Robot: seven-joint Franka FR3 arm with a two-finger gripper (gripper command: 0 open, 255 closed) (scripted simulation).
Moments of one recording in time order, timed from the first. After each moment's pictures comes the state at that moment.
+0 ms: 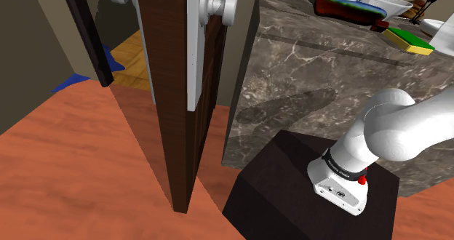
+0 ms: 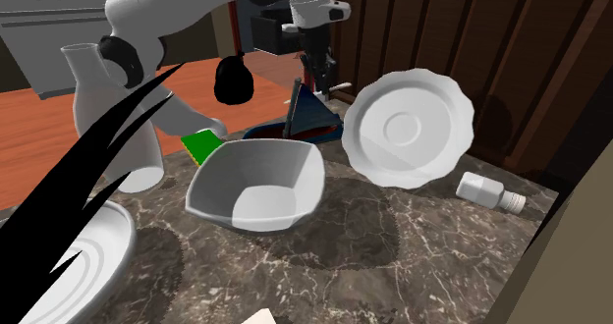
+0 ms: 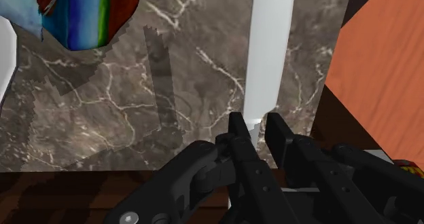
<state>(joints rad) 0.14 -0.65 -0.26 -1.98 -0.05 1.52 -0.65</state>
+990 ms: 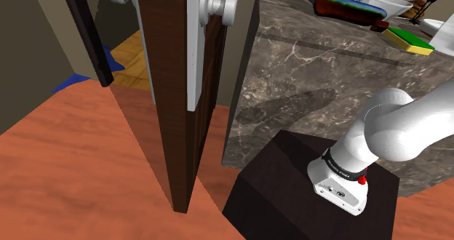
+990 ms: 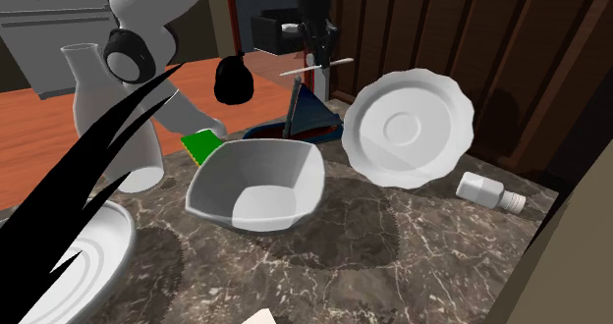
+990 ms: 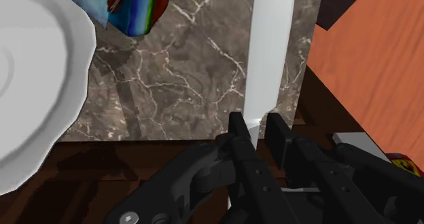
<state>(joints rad) 0.15 -0.54 -0.29 -1.68 -0.04 1.33 -0.68</state>
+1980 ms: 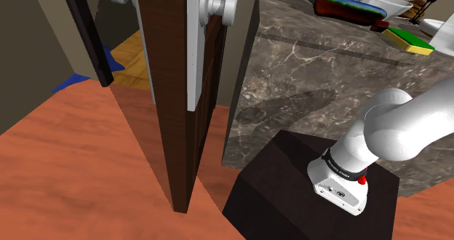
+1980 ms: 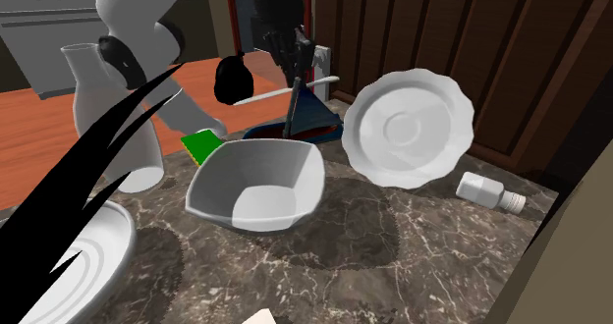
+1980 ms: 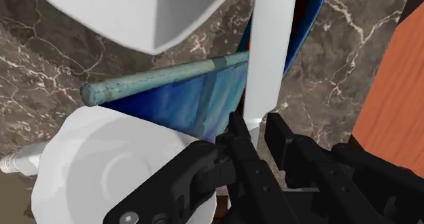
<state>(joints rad) 0.13 -0.48 -0.63 -1.49 -0.12 1.22 -1.07</state>
